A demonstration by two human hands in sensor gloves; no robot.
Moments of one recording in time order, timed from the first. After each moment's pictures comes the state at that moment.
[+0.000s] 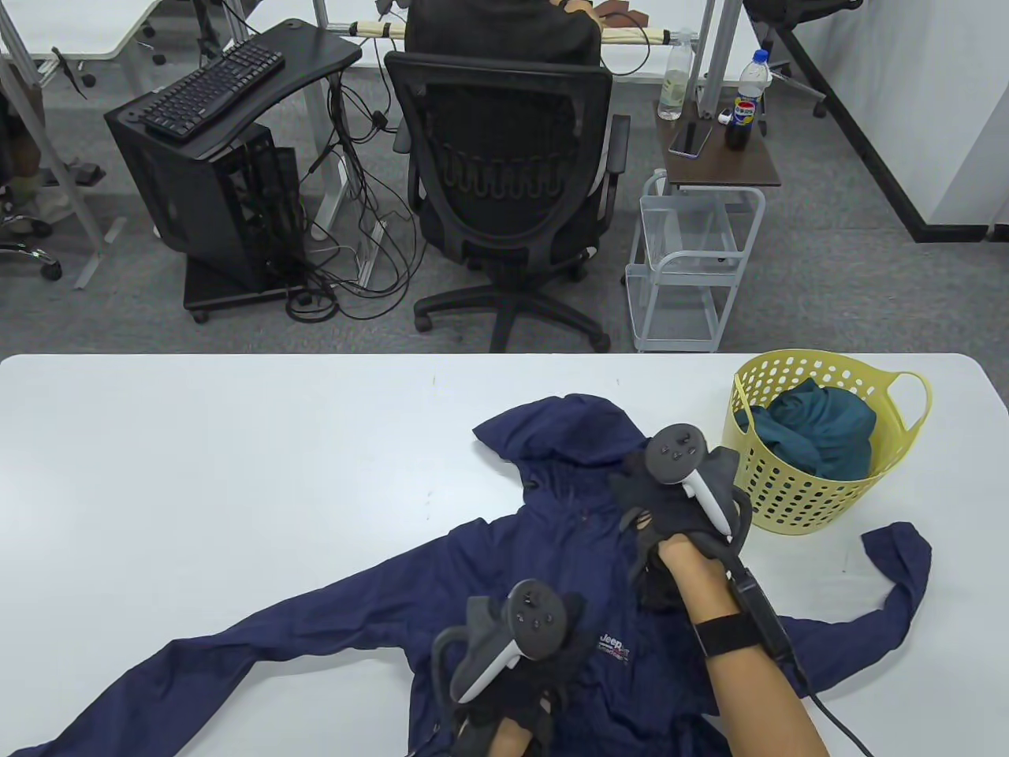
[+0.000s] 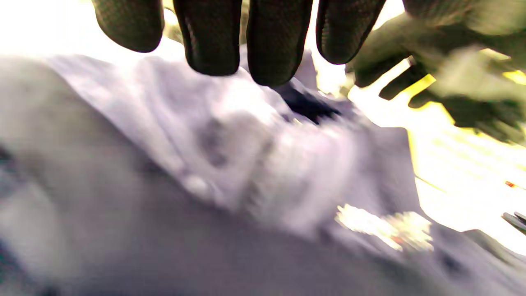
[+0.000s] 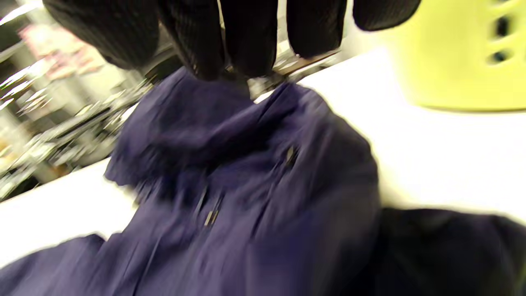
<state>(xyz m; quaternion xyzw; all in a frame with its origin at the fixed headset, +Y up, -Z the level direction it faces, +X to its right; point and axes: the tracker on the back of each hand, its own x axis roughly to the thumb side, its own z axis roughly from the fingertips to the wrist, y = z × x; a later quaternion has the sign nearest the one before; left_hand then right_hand) -0.052 -0.707 -0.280 -0.09 -0.04 0.19 0.98 0.161 -0.699 -0.418 -0.02 0.11 0.97 0.21</state>
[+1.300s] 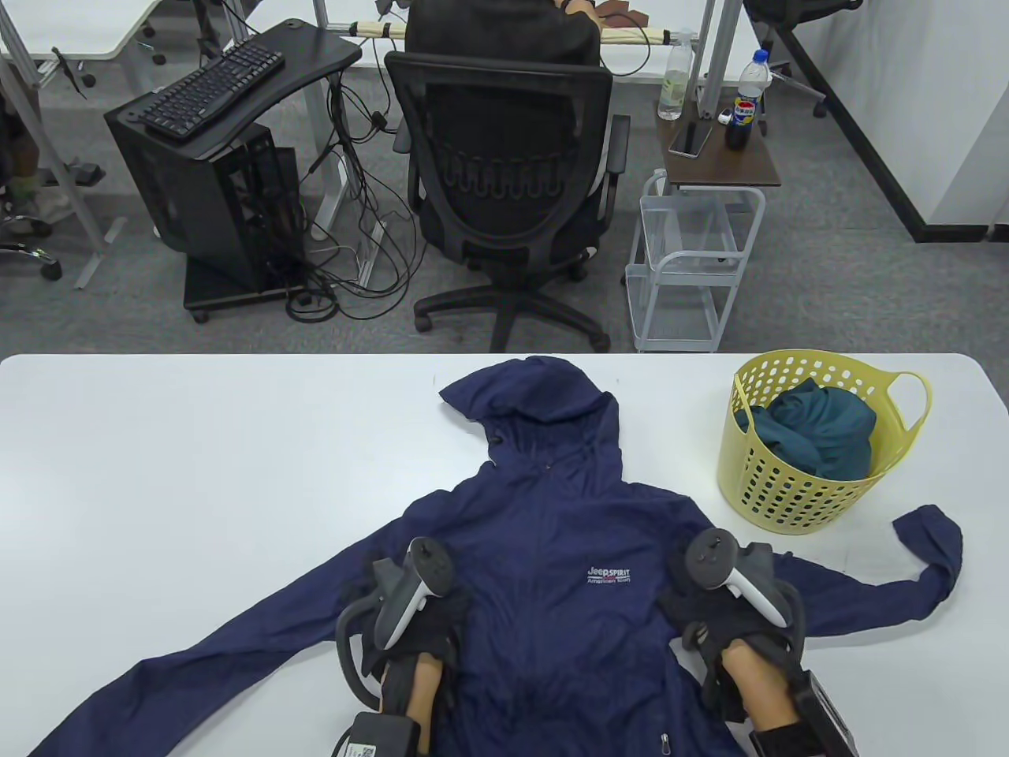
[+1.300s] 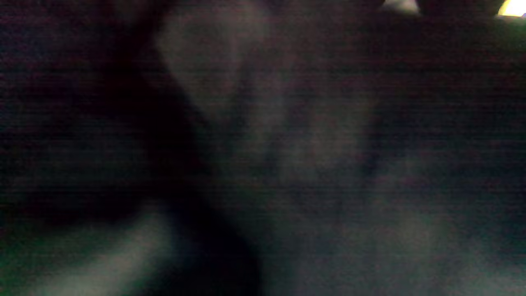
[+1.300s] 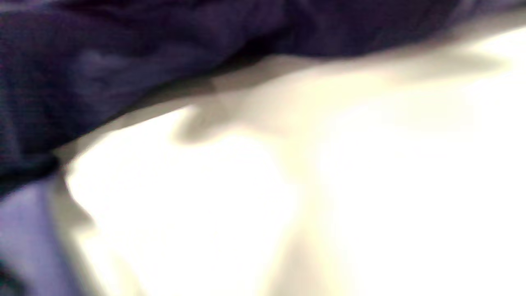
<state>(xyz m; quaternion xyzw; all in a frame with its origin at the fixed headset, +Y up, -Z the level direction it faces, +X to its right) -0.145 -0.766 -0.337 -0.16 0.13 0.12 0.97 0.243 -0.788 -0.357 -0.08 0.19 0.97 0.16</state>
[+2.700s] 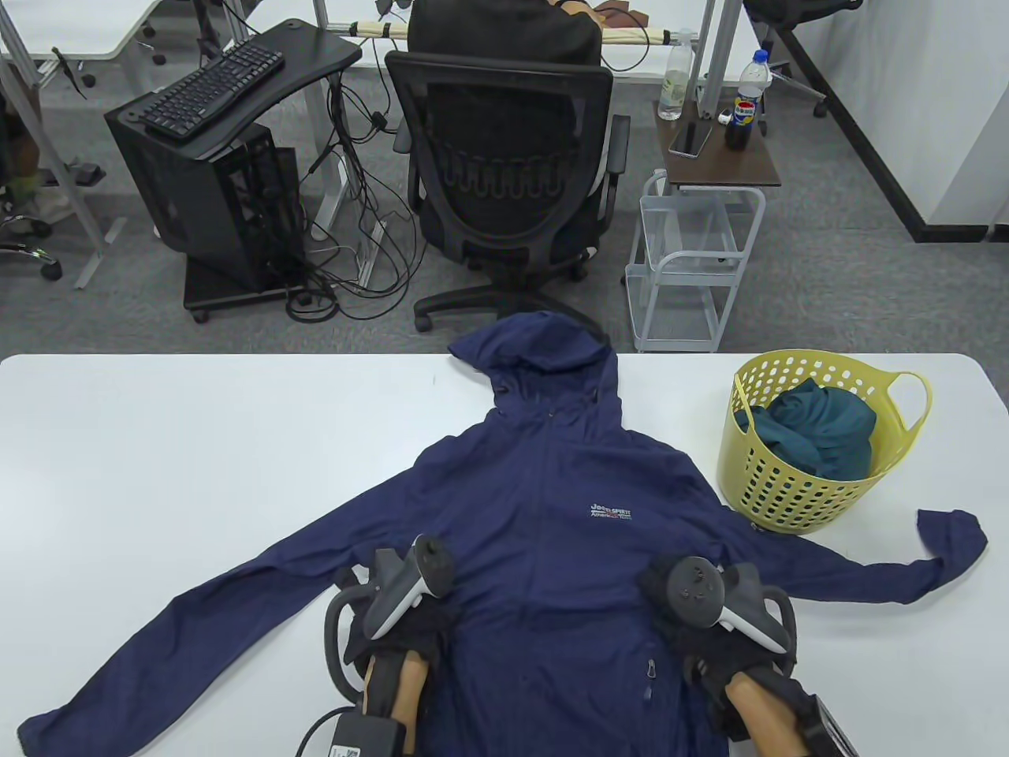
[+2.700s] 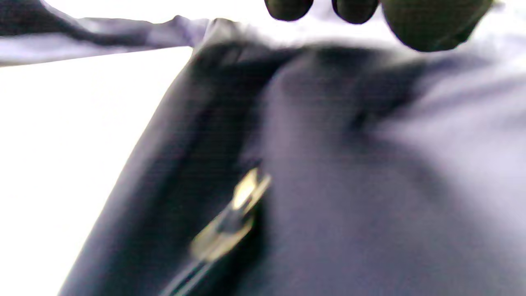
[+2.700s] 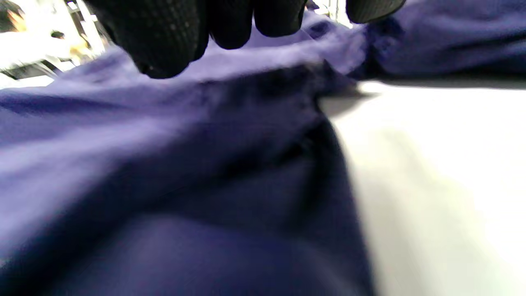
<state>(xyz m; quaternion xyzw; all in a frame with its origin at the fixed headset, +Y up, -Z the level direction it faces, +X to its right) -0.136 -0.740 -0.340 -0.15 0.08 0.07 0.98 0.199 -0.746 -0.313 0.09 0.09 0.99 0.11</state>
